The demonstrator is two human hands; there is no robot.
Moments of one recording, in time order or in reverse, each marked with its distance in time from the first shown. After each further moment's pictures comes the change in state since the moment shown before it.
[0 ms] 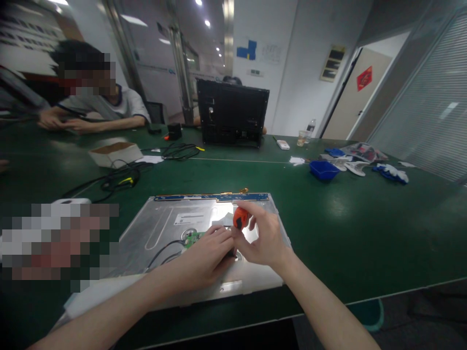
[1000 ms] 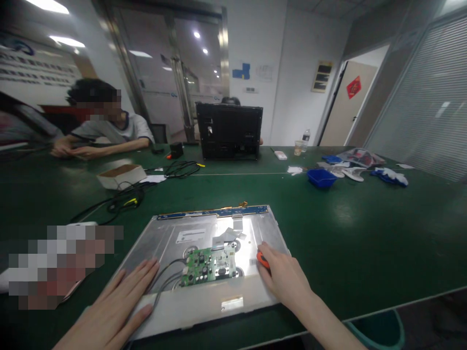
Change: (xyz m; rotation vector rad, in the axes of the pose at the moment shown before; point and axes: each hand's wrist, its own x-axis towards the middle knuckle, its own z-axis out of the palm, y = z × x) left_hand -0.173 -0.063 -0.003 0.364 0.066 -0.420; right_hand -0.062 -0.004 -0.032 -0.450 -0.830 0.757
